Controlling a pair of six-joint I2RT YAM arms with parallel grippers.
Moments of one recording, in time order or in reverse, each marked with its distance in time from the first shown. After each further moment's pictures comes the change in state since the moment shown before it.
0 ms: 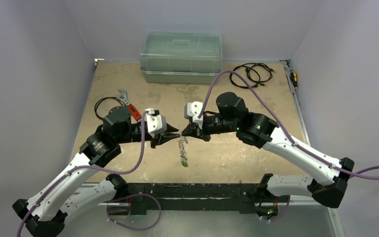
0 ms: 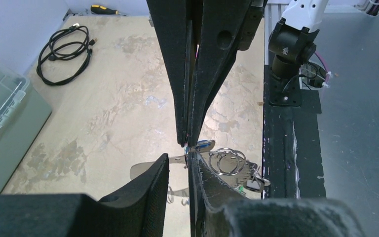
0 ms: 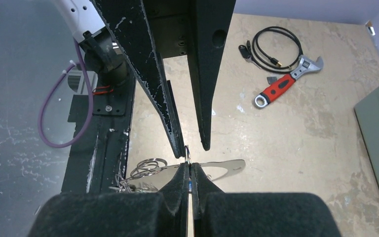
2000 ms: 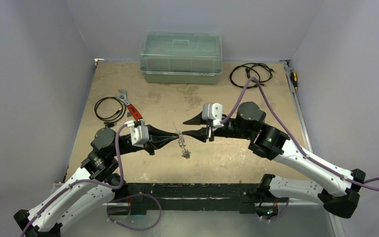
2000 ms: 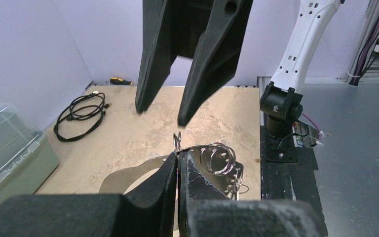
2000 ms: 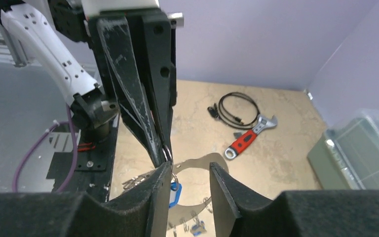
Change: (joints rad) left arm -0.023 -0.209 -0.306 0.489 -0.018 -0.230; right arm 0.016 -0.191 -0.187 0.359 0.055 0.094
